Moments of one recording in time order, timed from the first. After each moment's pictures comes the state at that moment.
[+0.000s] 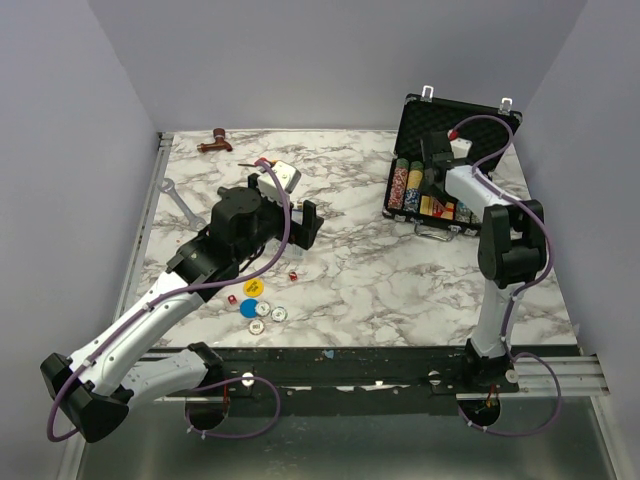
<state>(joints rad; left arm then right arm) -0.71 1.00 1.05 -0.30 -0.06 -0.13 0.19 2.00 1.53 -0.52 0.53 0.50</state>
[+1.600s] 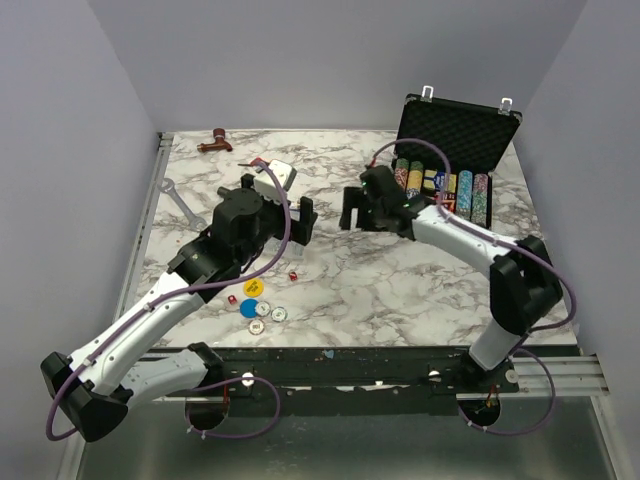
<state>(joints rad) -0.72 1.01 1.05 -0.30 -0.13 -0.14 0.55 1.66 1.27 -0.40 0.16 0.51</state>
